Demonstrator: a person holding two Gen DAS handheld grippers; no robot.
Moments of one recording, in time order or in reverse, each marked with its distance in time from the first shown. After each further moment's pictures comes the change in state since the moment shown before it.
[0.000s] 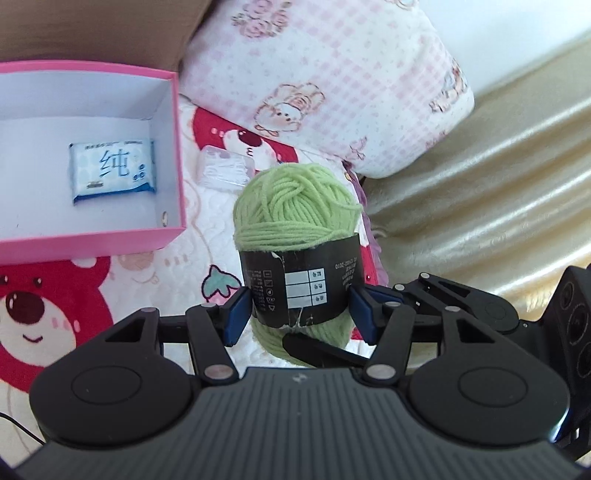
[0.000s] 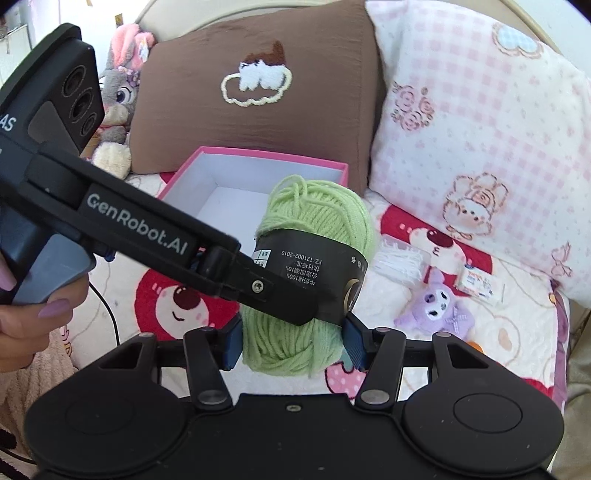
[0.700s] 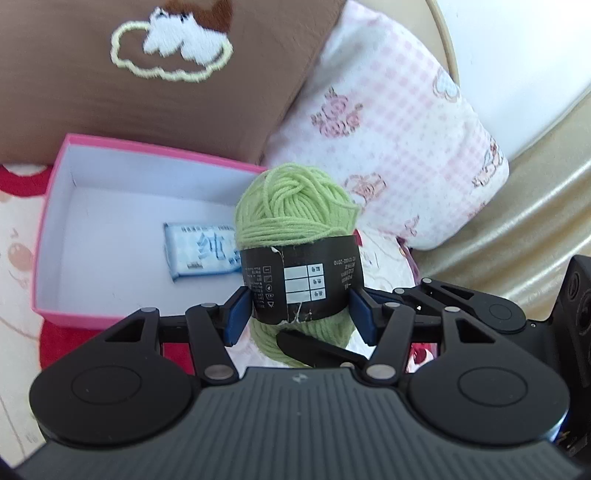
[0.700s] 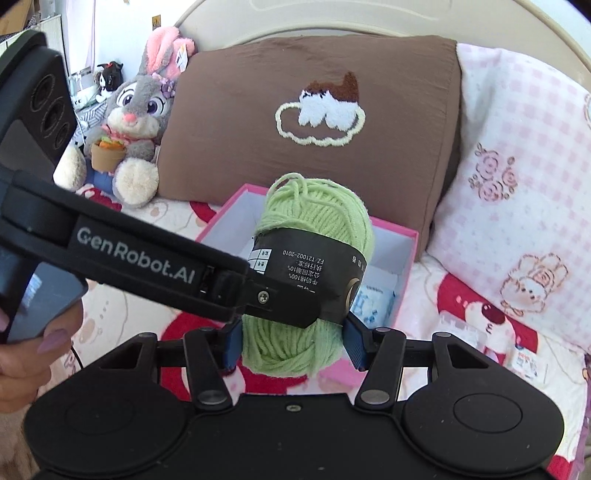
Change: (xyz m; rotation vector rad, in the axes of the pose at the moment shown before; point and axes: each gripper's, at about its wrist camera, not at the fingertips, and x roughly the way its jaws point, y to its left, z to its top) left arm -0.074 0.054 0.034 0.026 -0.240 0.141; right arm 0.054 0.060 0.075 -0.080 -0.086 0.046
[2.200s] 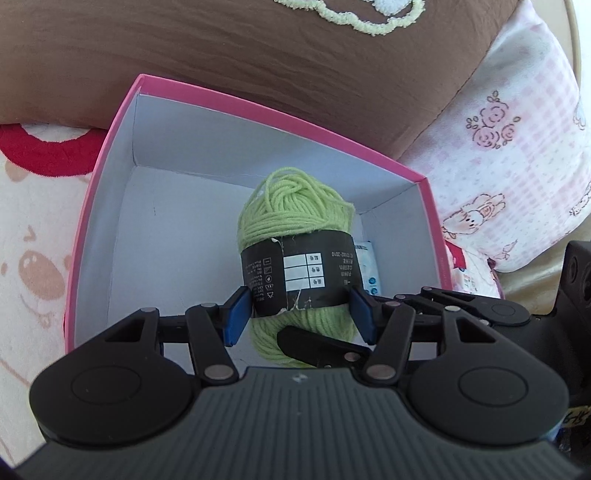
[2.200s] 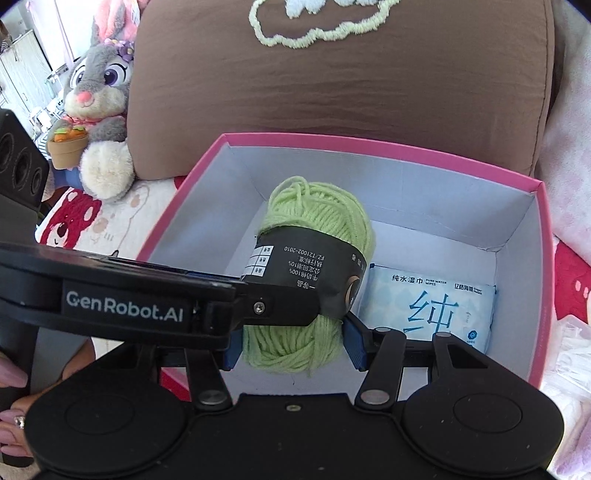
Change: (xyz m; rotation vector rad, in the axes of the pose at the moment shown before) left arm 0.108 0.144 0.021 -0.107 0.051 0.121; right arm 0.193 -0.018 0.010 0.147 0.172 0.150
